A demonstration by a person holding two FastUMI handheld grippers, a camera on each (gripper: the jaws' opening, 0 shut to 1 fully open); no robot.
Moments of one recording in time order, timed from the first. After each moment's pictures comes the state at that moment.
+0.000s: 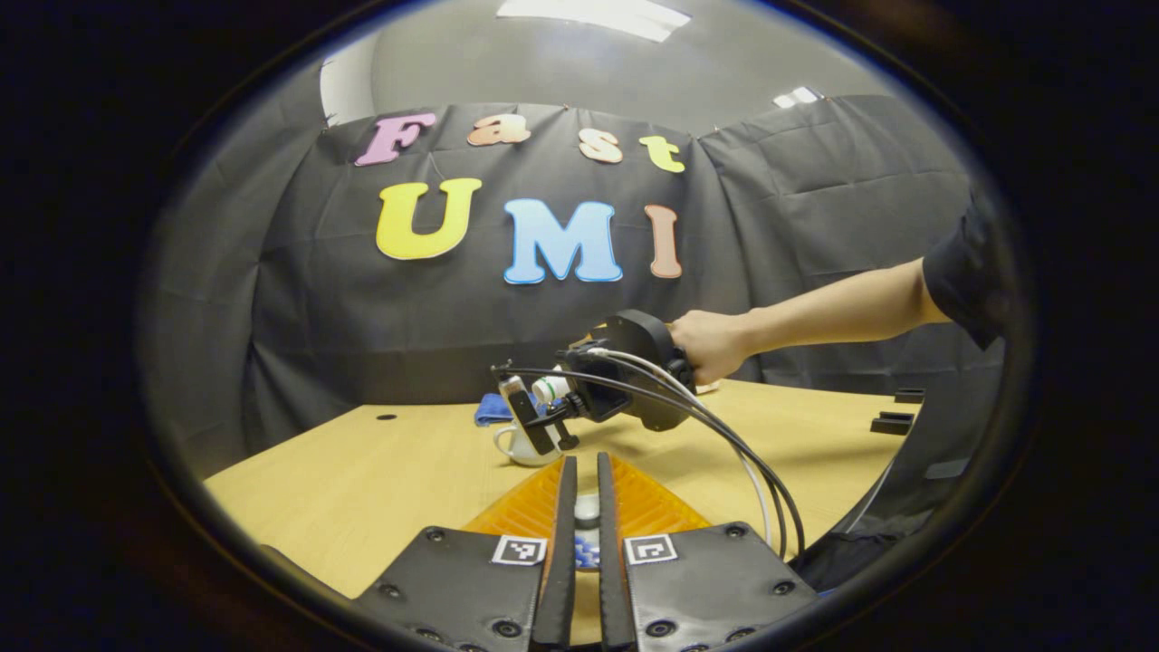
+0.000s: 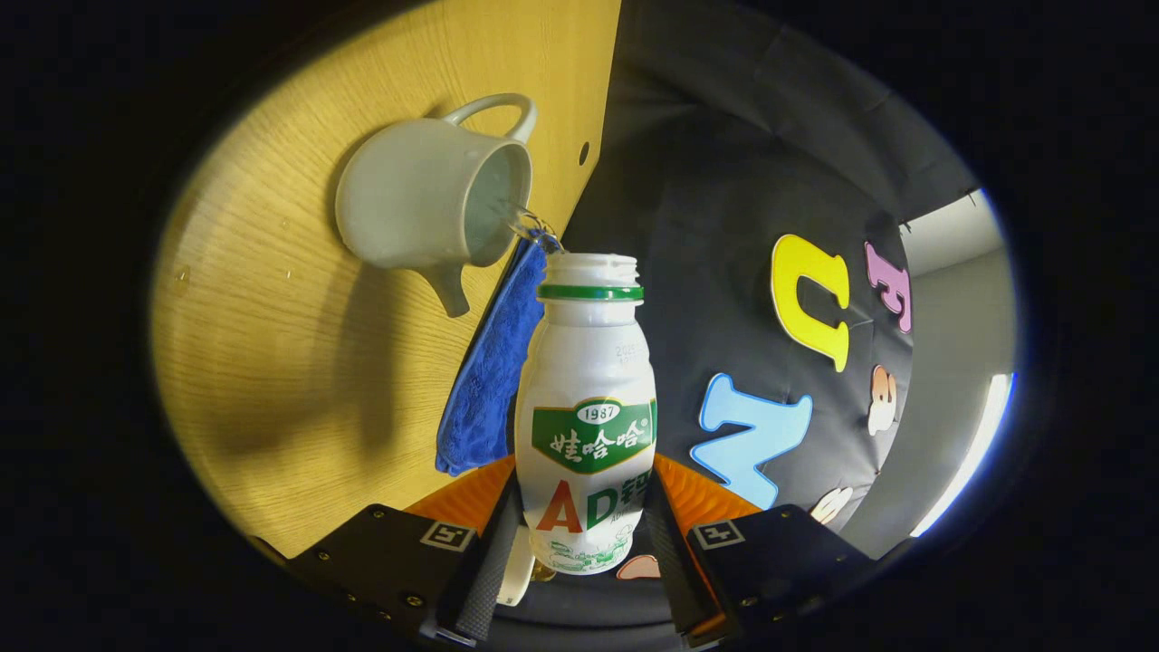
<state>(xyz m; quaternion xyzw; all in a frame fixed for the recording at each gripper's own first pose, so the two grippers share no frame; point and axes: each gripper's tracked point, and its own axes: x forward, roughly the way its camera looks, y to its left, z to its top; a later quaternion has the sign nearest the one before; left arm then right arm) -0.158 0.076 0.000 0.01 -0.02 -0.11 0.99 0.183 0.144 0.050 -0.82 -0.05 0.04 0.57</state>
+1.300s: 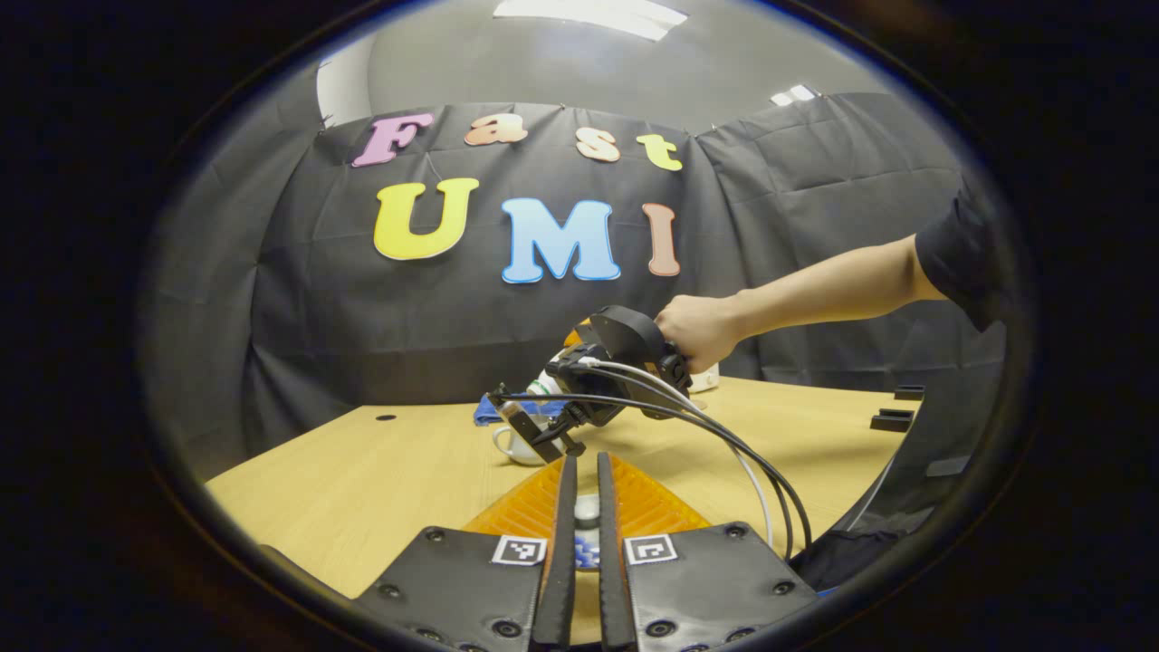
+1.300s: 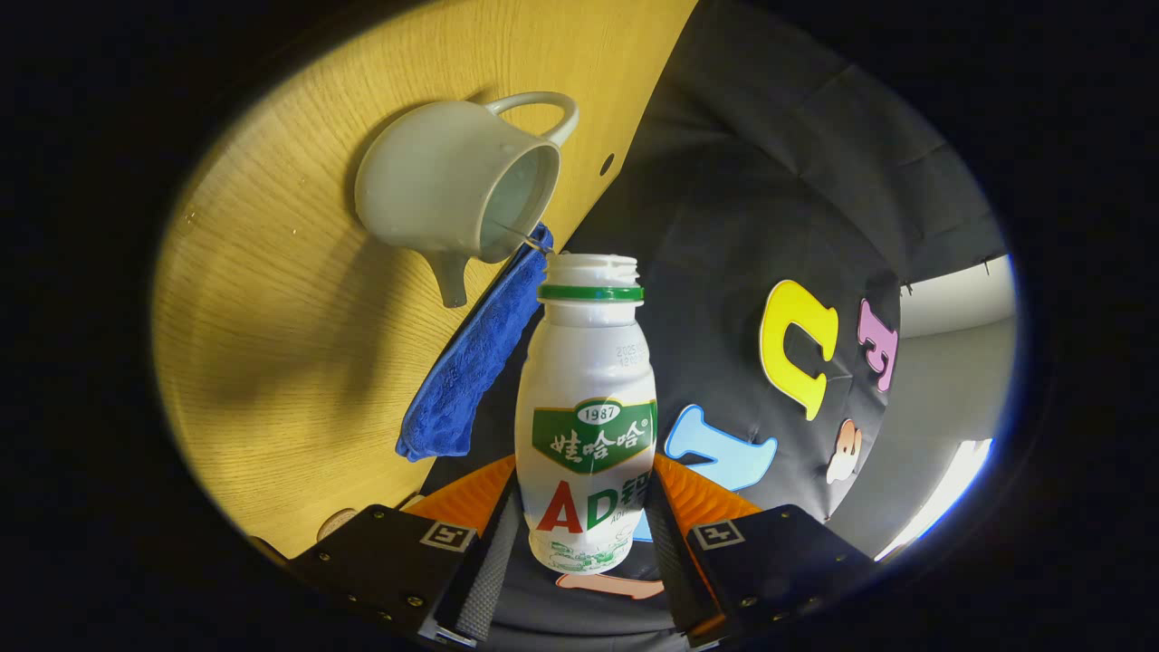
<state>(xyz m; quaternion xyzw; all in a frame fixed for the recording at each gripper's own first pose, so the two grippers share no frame) -0.159 0.076 0.000 0.02 -0.02 -0.11 0.99 0.183 0.160 0.064 -0.86 -0.09 0.03 0.49</state>
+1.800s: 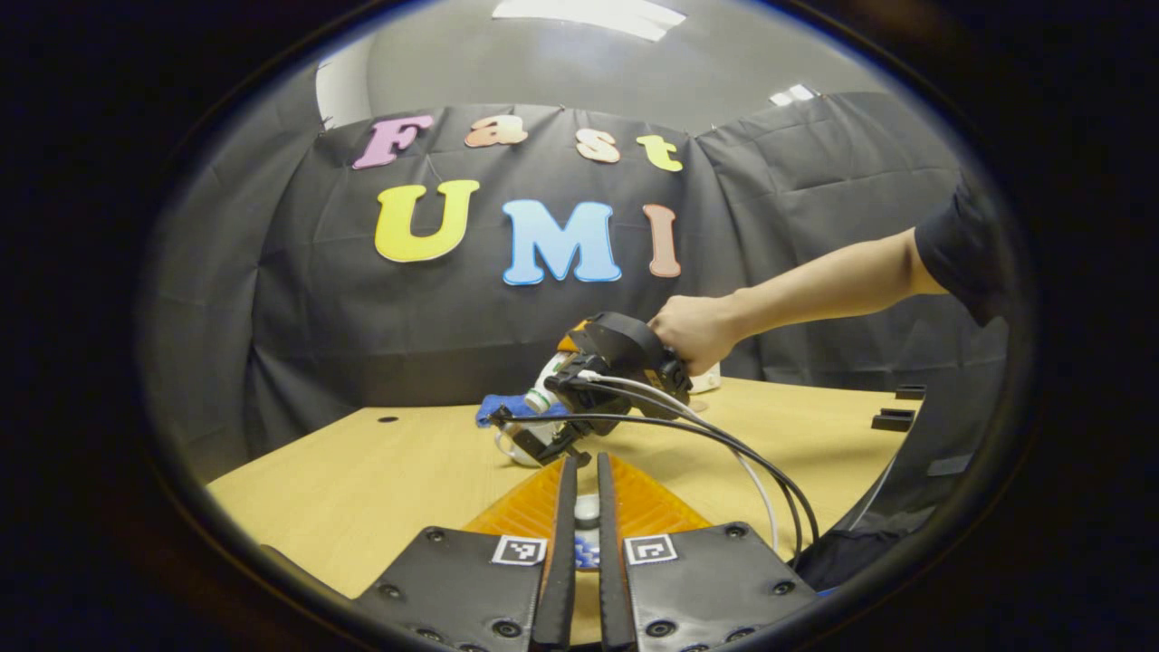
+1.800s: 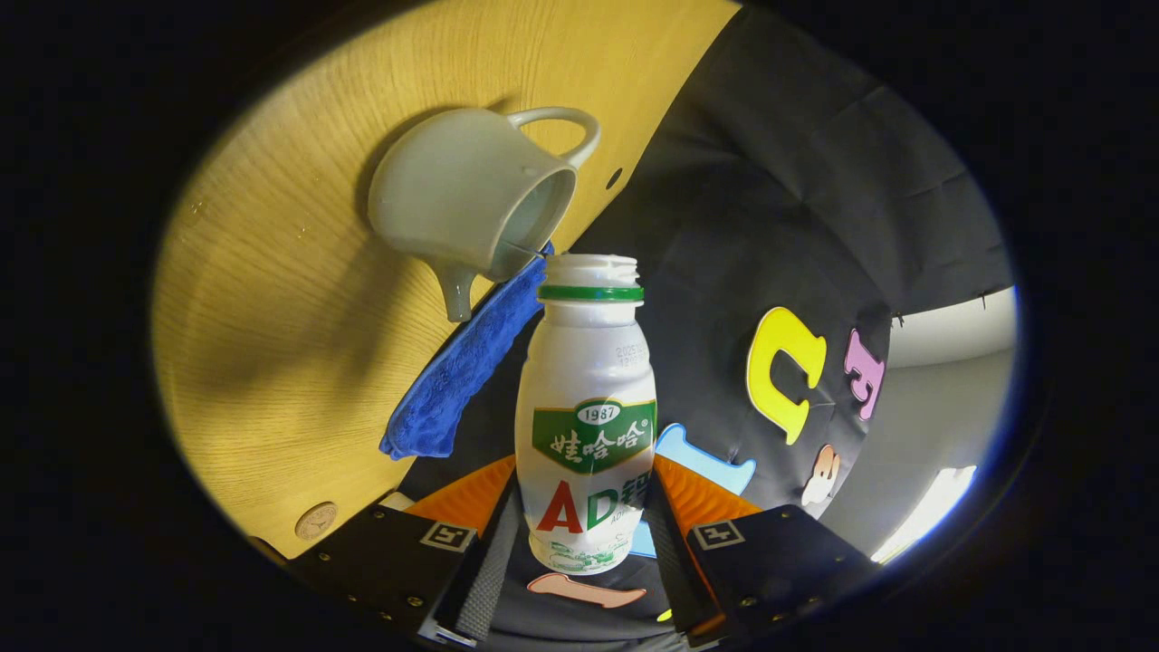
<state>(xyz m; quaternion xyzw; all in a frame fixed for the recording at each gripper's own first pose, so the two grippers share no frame) -0.160 0.077 0.001 0.02 -0.02 -0.11 0.99 0.179 0.173 0.062 -0.88 -0.12 0.03 0.46</state>
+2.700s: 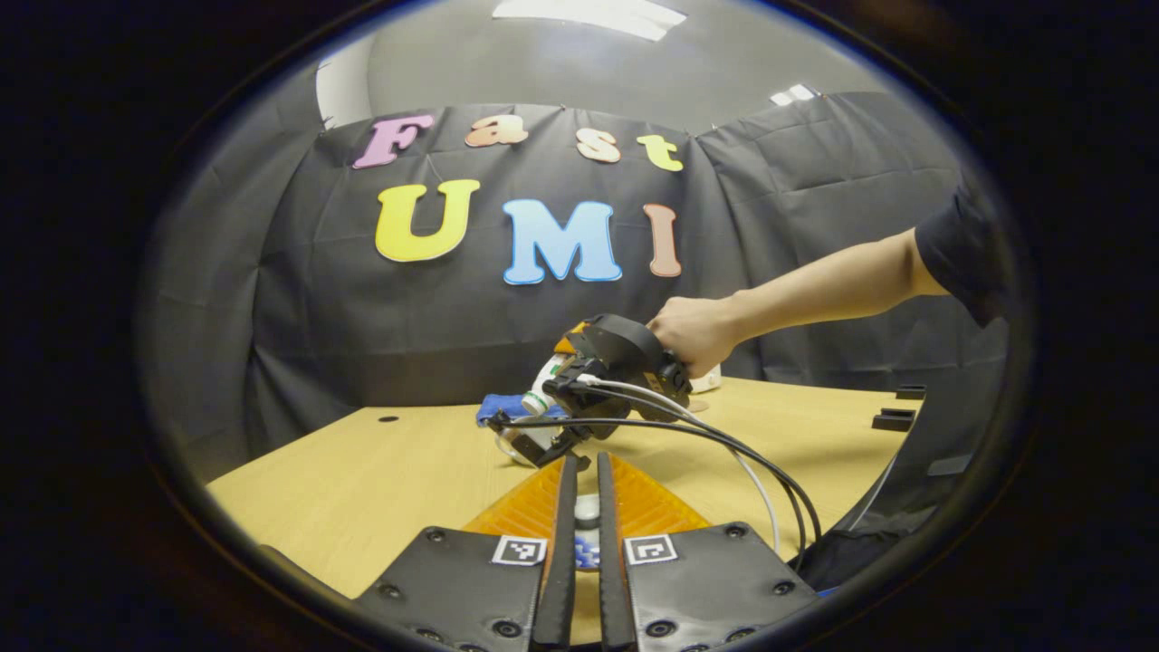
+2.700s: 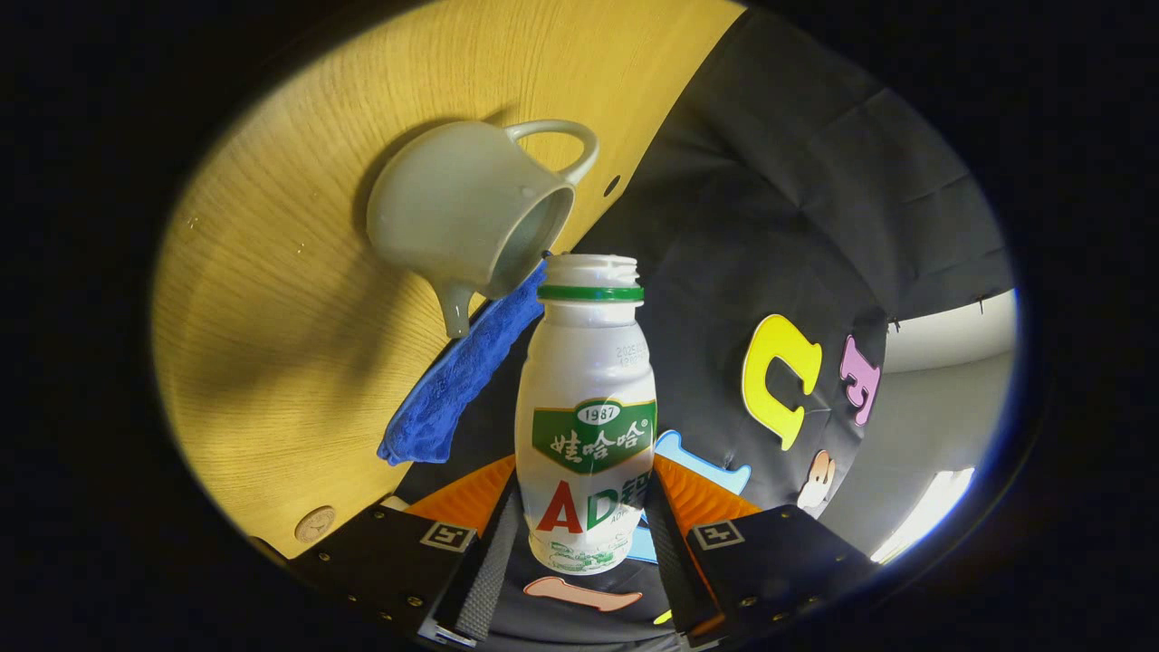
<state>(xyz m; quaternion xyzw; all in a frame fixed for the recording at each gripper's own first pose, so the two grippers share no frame) -0.160 0.077 0.000 0.02 -0.02 -0.10 0.99 0.175 0.181 0.058 -0.88 -0.13 0.04 0.46</state>
